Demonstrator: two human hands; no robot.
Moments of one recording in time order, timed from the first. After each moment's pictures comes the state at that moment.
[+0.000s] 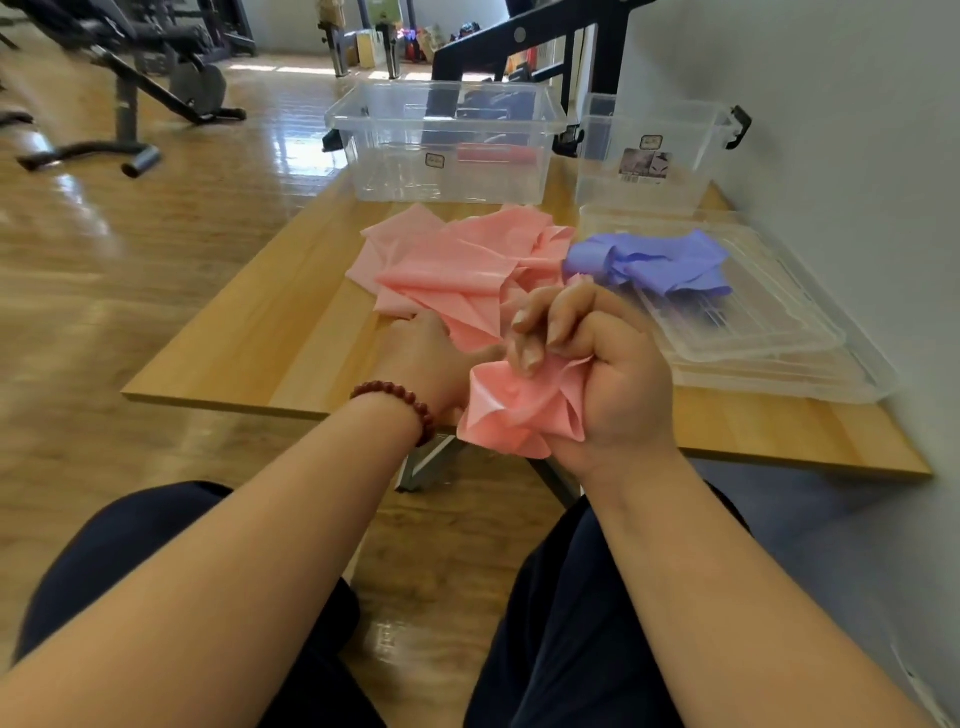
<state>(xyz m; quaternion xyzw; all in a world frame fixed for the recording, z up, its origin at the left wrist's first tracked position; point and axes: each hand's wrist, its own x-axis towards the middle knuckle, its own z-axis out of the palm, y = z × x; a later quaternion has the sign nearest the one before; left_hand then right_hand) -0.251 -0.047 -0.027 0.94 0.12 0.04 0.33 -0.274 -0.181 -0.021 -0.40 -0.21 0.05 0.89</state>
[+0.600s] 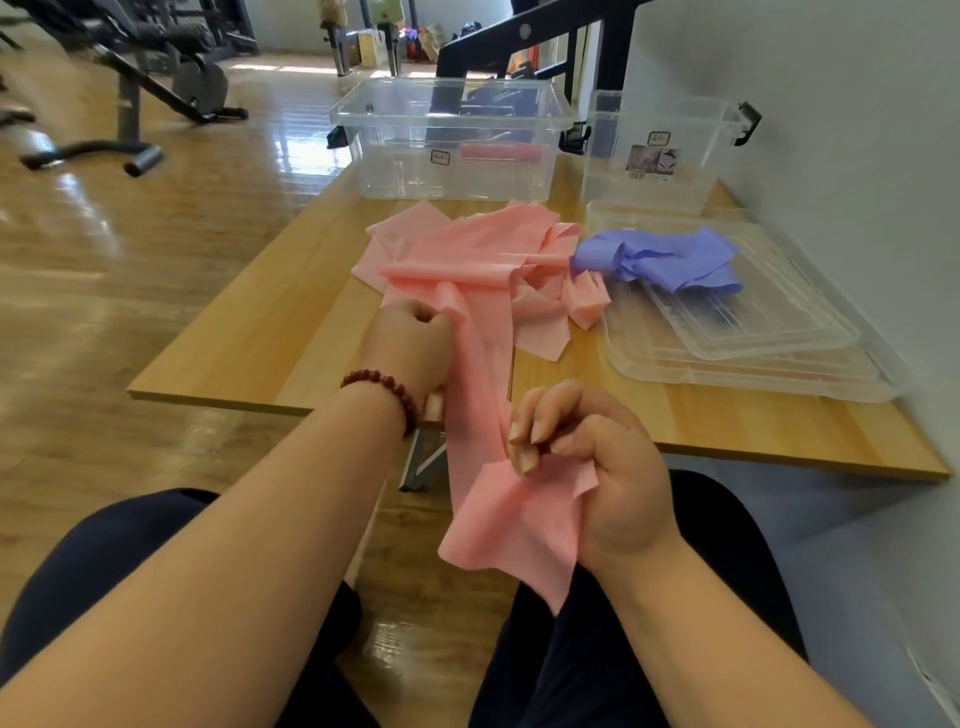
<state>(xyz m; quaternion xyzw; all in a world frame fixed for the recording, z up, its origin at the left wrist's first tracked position) -0.242 -0.032 -0.037 0.82 0.20 0.09 0.53 -0.309 -0.188 -0.065 -0.47 -0.18 0.09 0.86</state>
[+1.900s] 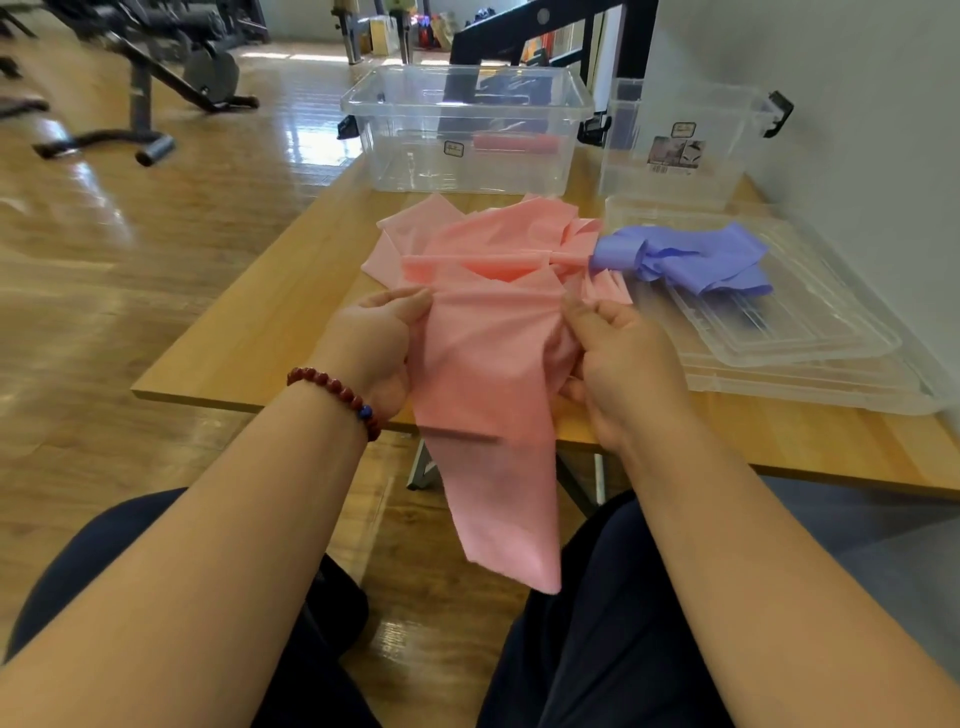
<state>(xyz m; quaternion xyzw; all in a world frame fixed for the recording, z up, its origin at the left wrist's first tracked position) -0.244 -0.008 -0.026 0.53 0.23 0.06 0.81 -0.239 -0.174 -0.030 -0.65 0.06 0.06 0.75</state>
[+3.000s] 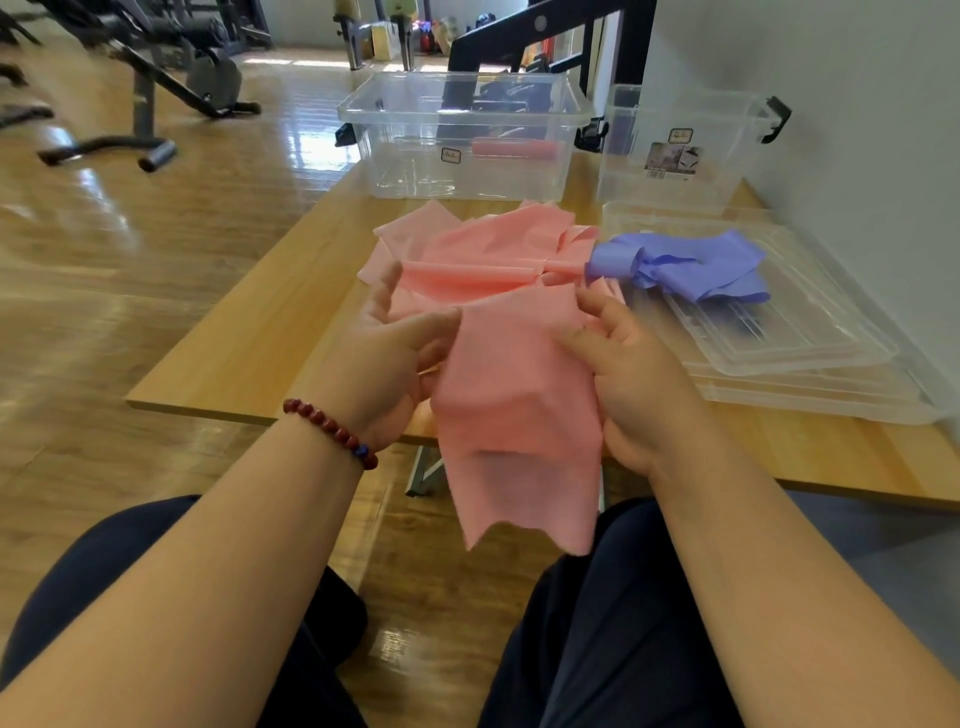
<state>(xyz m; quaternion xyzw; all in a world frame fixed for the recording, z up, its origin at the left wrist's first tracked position) -0.262 -0.020 -0.019 0.55 0.13 0.04 0.83 -0.227 -0.196 -0.043 -0.62 -0.06 0.11 0.78</state>
